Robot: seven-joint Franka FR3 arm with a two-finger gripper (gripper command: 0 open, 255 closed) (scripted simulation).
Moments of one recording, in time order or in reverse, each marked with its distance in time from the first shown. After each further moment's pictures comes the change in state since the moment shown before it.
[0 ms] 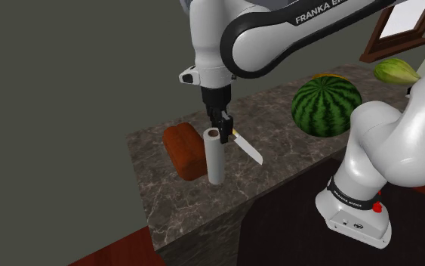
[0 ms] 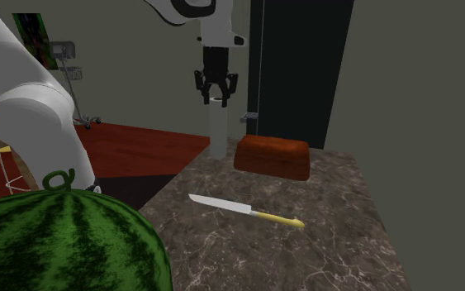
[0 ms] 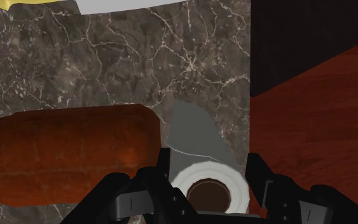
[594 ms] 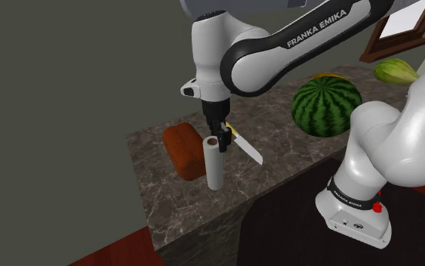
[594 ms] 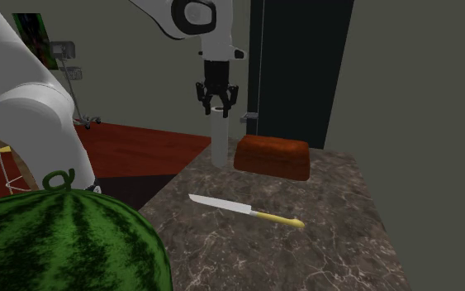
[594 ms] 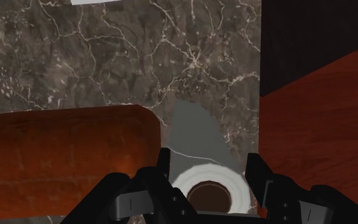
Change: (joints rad) arm 0.001 0.035 0.001 -0.065 0.002 0.111 0.000
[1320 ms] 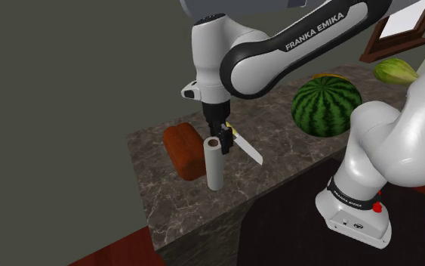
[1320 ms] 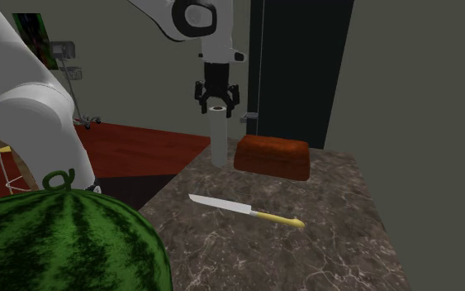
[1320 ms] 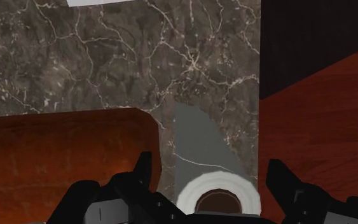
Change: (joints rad) arm 0.000 0.008 -0.001 -0.006 0.000 0.003 -0.001
